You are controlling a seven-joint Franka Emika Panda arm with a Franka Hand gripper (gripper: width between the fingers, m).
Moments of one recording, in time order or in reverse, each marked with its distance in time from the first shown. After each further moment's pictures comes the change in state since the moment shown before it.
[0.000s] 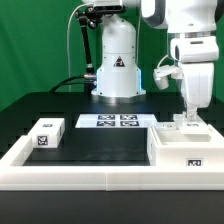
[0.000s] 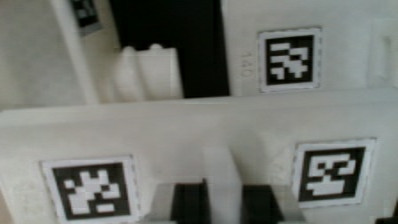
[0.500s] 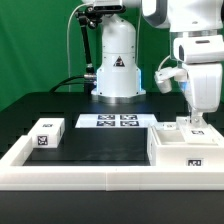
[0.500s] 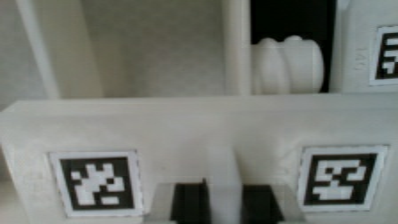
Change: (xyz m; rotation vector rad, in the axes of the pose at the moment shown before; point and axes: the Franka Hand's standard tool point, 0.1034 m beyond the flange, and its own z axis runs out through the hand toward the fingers) arm 0.000 0.028 -0.001 -0.011 0.001 0.002
